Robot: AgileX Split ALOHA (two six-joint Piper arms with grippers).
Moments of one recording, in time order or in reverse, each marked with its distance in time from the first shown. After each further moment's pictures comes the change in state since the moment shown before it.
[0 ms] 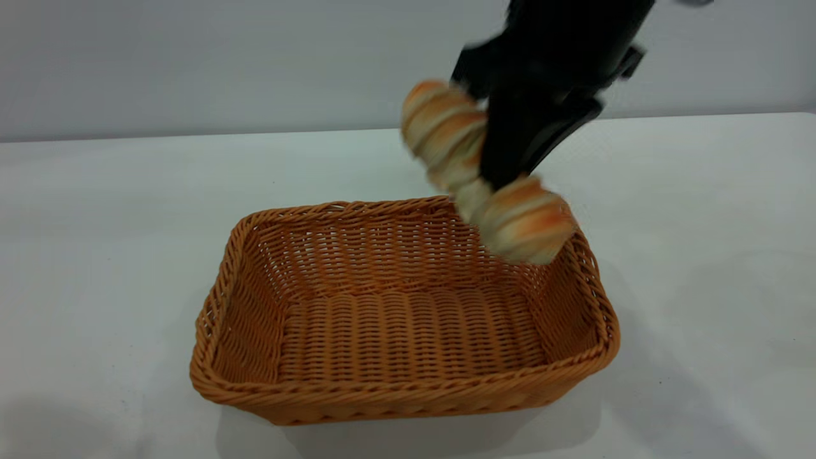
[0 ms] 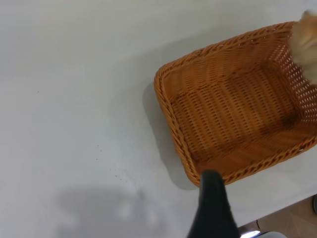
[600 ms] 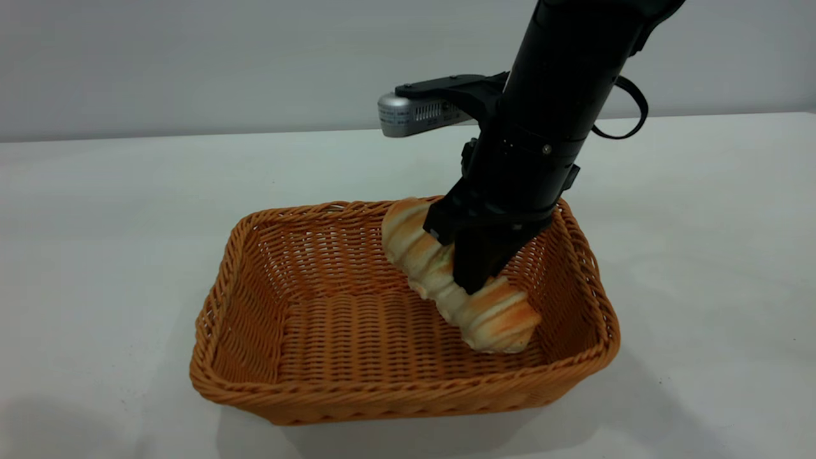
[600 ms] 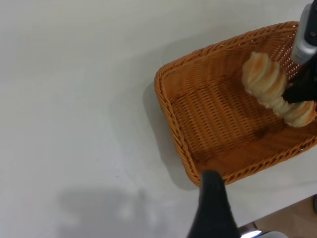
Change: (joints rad) left arm 0.000 -0.004 0.000 0.000 0.001 0.010; right arm 0.028 0.205 0.000 0.027 -0.147 -0.129
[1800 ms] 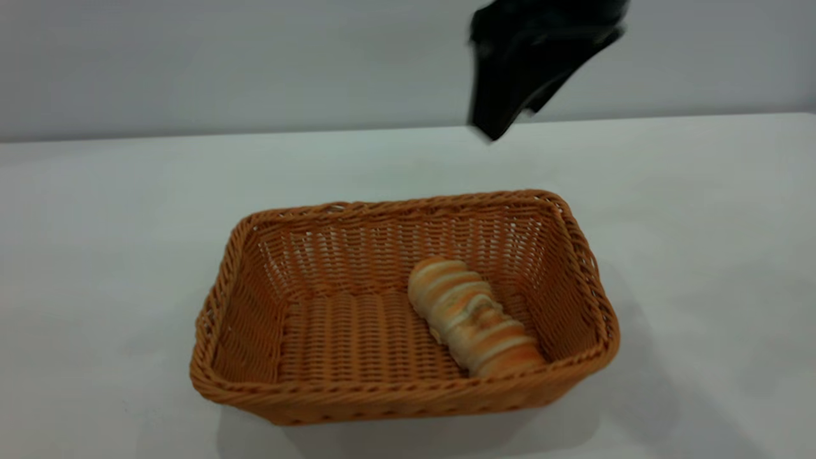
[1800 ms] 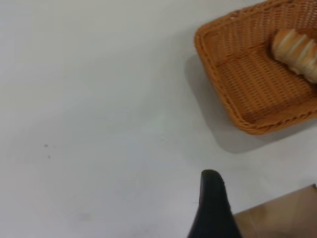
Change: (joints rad) left arm 0.000 -0.605 0.408 0.137 0.029 0.016; right arm -0.043 -0.351 0.008 -0.159 0.117 0.043
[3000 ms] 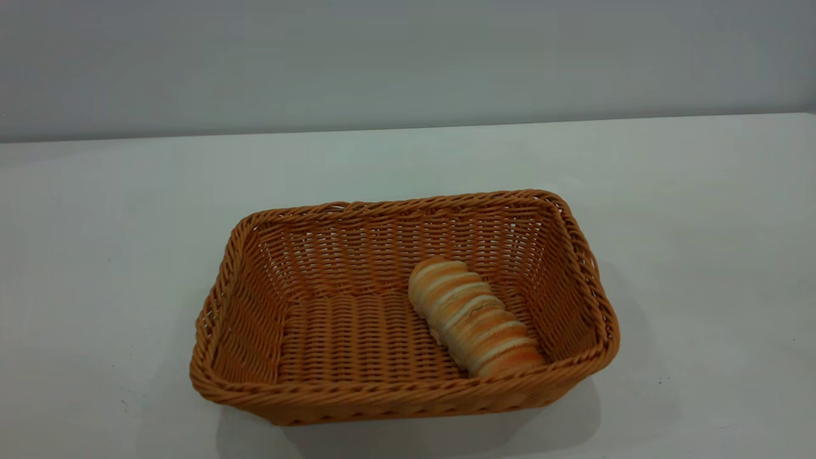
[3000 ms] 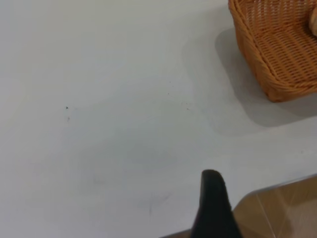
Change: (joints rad) left arm 0.000 -0.447 0.251 0.082 0.115 -0.062; right arm -0.136 -1.144 0.494 -0.047 0.214 0.134
